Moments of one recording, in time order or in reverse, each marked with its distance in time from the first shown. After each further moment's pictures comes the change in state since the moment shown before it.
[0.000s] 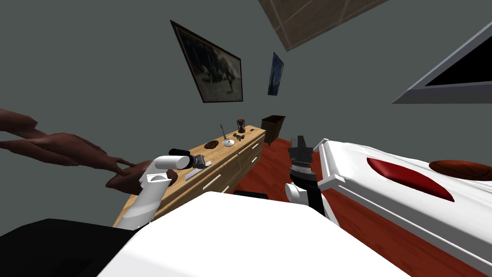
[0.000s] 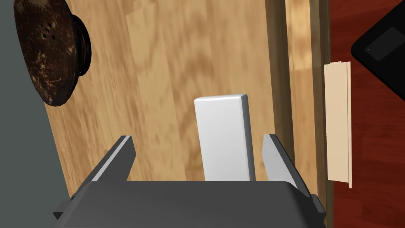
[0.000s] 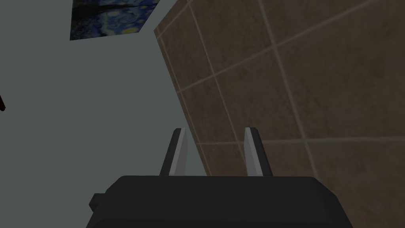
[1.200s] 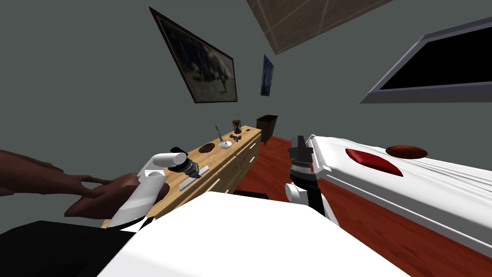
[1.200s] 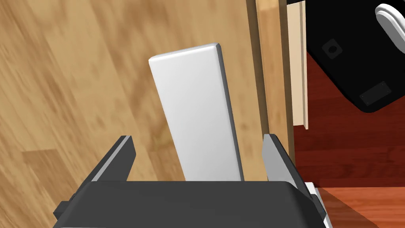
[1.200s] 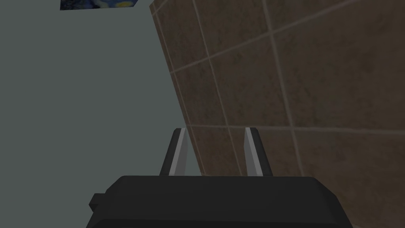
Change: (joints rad) left arm -0.042 0.092 0.018 0.157 0.090 0.328 0.063; right arm 0.000 0.000 0.000 0.000 0.000 0.000 0.000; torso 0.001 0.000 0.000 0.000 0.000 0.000
